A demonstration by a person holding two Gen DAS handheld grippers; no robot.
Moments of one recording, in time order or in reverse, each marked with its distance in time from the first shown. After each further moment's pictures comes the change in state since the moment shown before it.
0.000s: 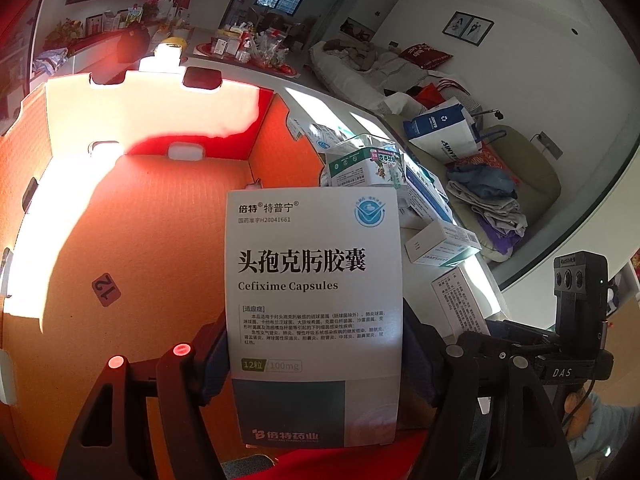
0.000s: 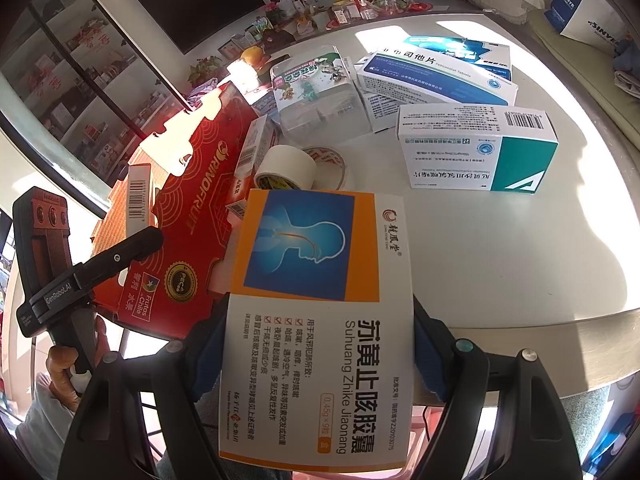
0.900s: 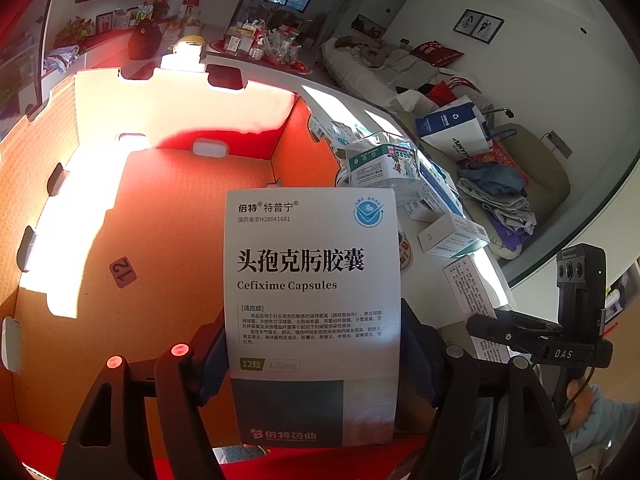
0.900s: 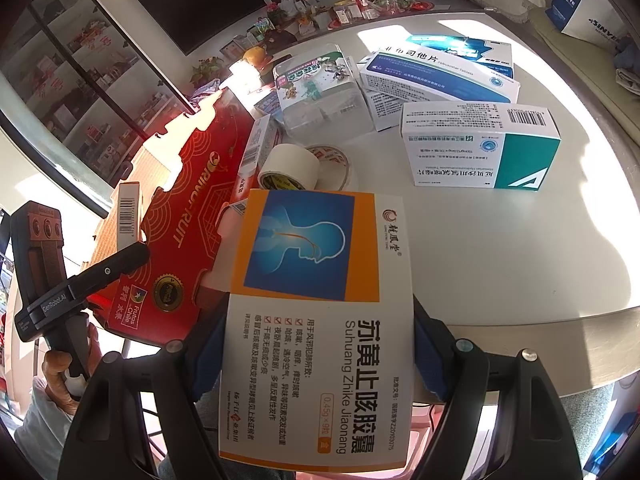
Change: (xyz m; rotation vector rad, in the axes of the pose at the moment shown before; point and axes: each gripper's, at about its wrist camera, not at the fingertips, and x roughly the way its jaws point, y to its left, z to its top) left arm -0.022 0.011 -0.006 -0.013 0.018 0.049; right arm -0.001 0.000 0.001 0.001 -0.005 0.013
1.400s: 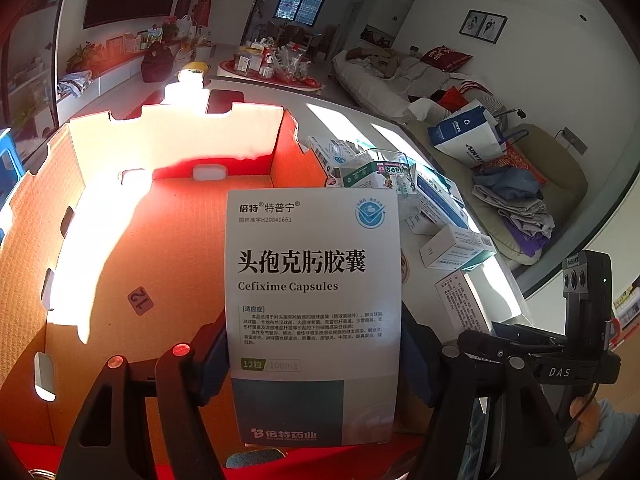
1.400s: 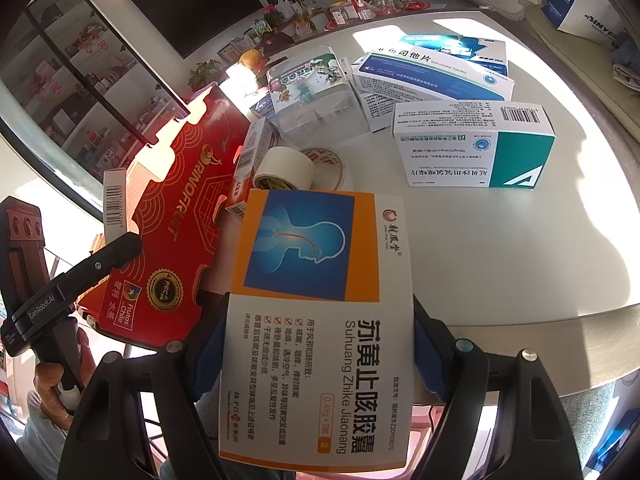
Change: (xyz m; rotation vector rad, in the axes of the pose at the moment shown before) left arm -0.005 -0.030 0.001 0.037 -0.052 0.093; right arm 0.001 -0.004 -0.002 0.015 -0.002 0.000
